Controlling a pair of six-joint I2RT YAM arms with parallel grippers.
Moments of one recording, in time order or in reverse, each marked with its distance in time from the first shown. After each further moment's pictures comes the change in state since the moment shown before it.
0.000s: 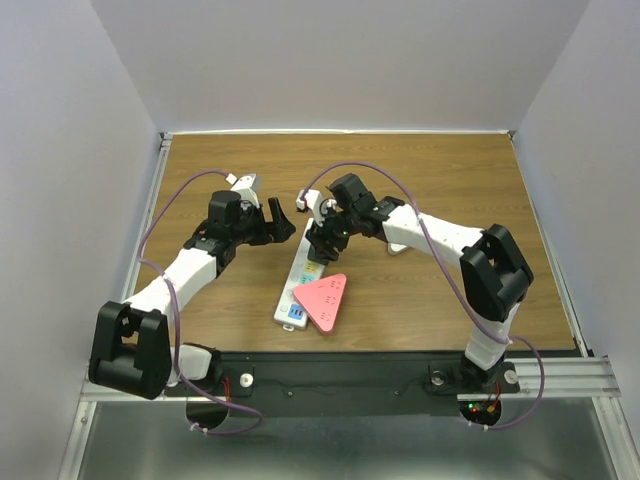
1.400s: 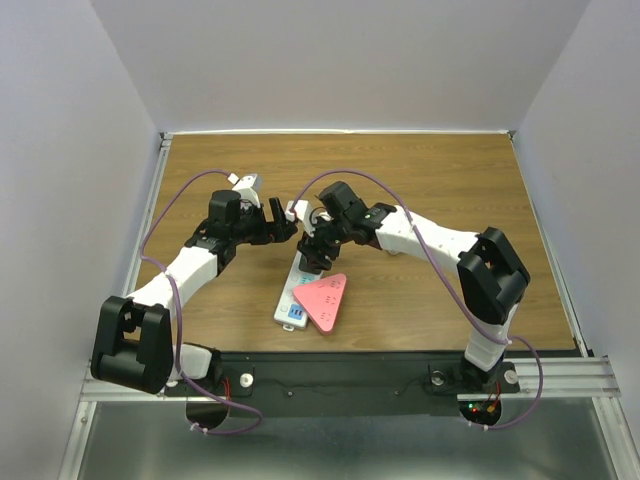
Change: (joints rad) left arm 0.008 0.032 -0.001 0.030 0.053 0.000; right arm 0.066 0.000 0.000 0.002 -0.022 -0.021
